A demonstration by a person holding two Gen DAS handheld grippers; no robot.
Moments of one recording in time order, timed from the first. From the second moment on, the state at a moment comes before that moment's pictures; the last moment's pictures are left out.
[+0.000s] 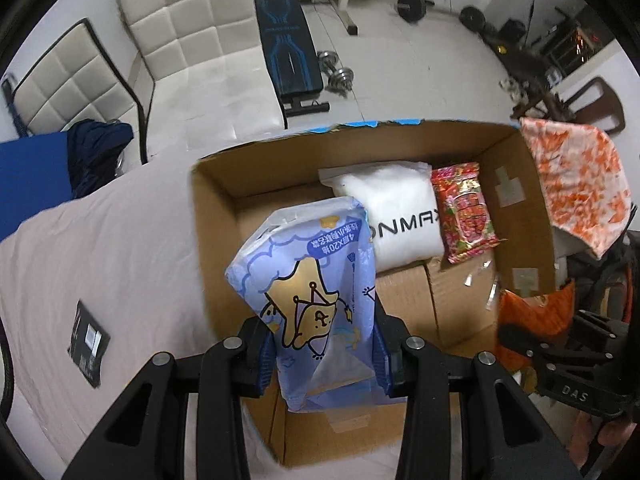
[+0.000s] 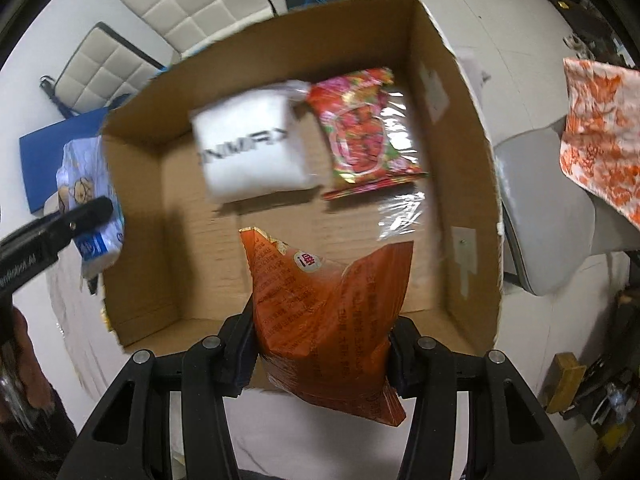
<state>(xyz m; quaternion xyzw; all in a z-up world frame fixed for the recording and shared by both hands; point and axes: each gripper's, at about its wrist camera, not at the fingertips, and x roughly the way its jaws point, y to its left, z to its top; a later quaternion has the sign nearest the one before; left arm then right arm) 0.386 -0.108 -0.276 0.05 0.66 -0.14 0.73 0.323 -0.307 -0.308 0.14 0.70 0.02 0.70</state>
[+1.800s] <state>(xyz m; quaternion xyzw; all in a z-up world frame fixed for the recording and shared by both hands) 0.349 -0.103 -0.248 0.01 0.61 -0.10 0.79 0.309 -0.276 -0.288 0.06 0.65 -0.01 0.76</state>
